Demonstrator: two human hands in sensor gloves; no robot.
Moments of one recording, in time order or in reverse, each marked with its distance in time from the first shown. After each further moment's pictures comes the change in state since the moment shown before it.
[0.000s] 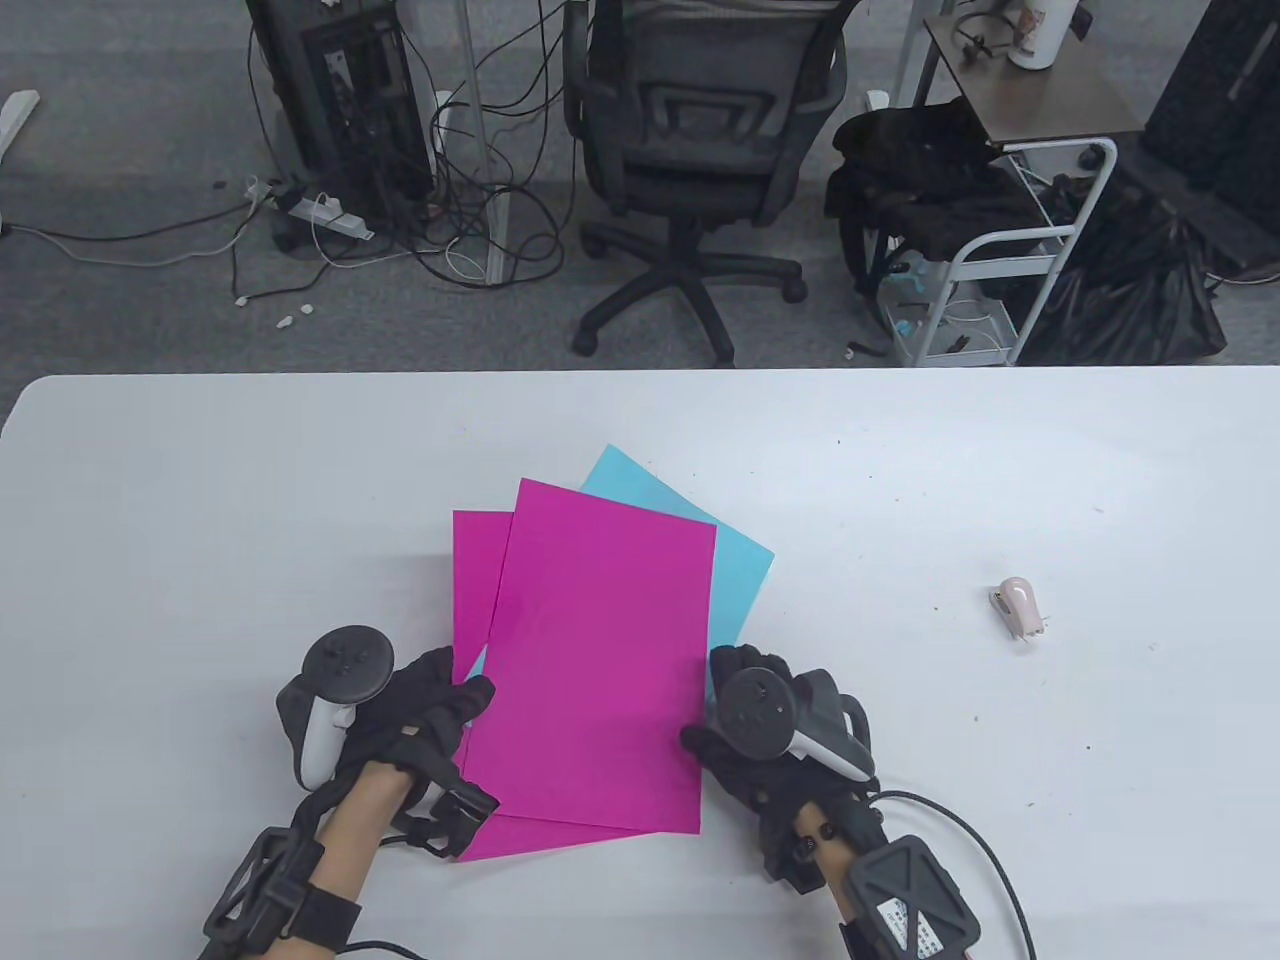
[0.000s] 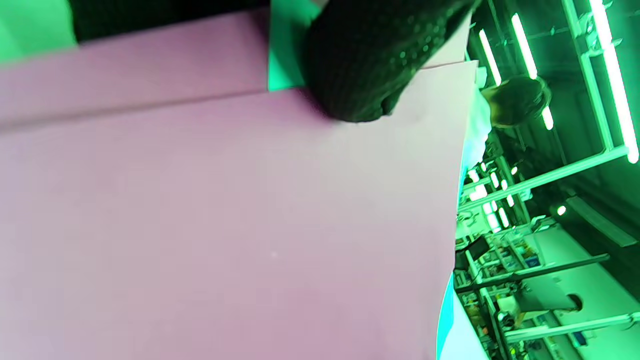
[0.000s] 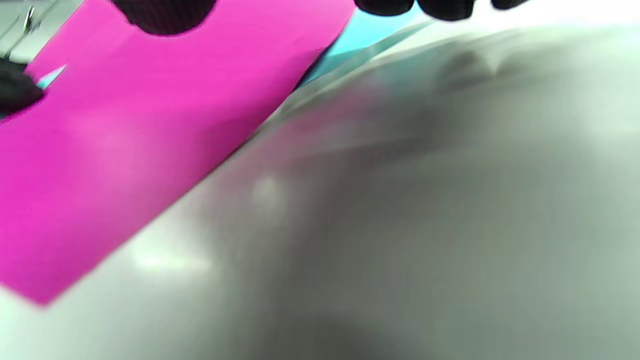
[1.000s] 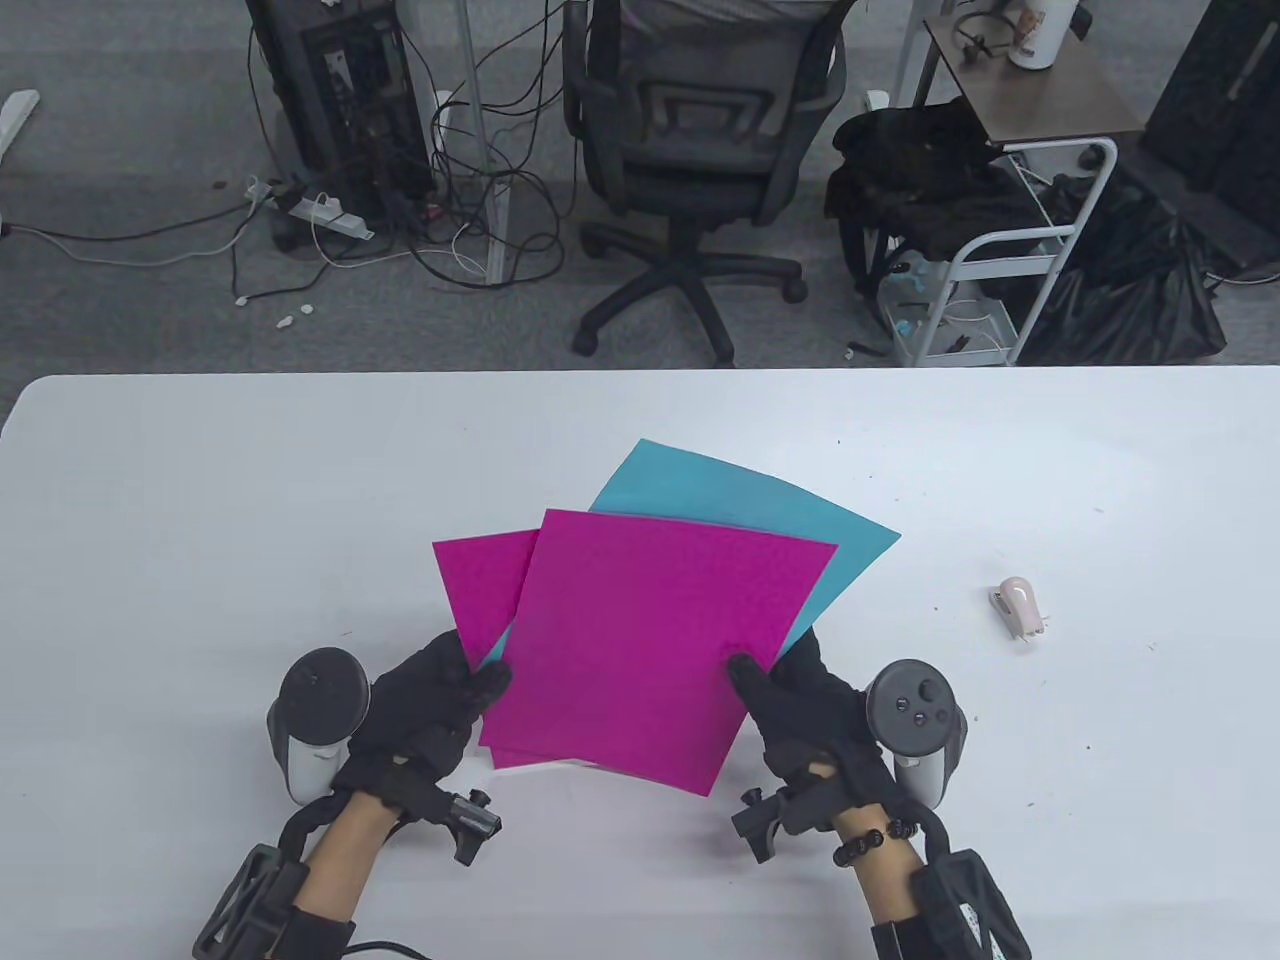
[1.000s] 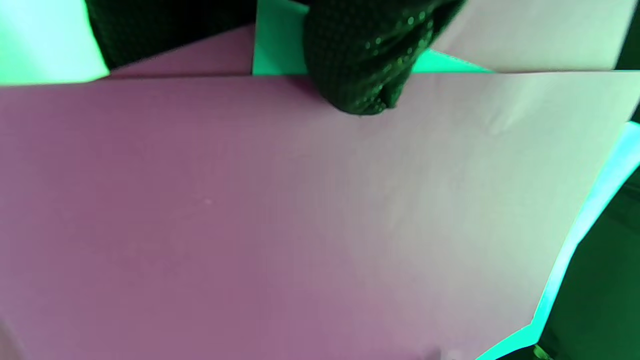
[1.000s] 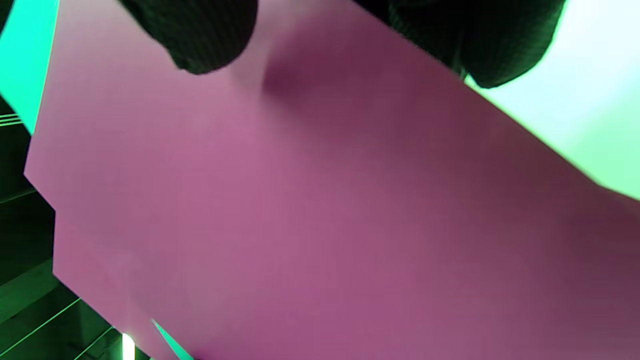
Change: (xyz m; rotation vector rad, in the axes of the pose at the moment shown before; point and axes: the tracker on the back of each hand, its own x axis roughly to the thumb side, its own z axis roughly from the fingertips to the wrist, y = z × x) left_hand 0.040 0.003 0.032 0.025 -0.527 0.142; right_hand -0.014 -0.049 0.030 -0.439 -0.180 -0.813
